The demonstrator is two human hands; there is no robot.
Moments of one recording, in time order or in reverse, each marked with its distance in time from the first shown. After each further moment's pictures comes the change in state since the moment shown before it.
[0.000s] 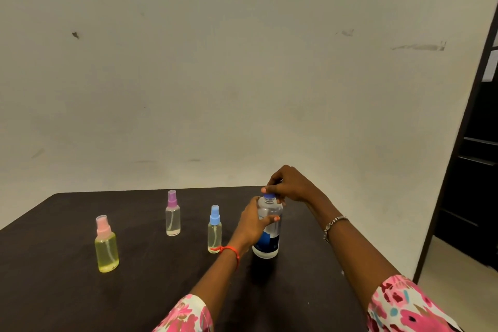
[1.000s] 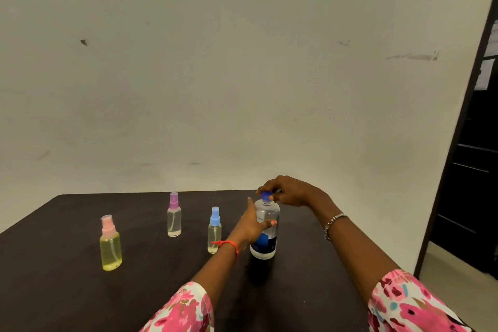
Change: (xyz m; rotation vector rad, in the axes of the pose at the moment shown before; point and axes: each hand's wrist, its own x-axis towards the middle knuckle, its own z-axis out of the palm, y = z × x) left_hand -0.009 0.012 -0.006 0.088 -0.105 -0.179; right_hand -0.014 -0.012 -0.010 -0.229 -0.262 -0.061
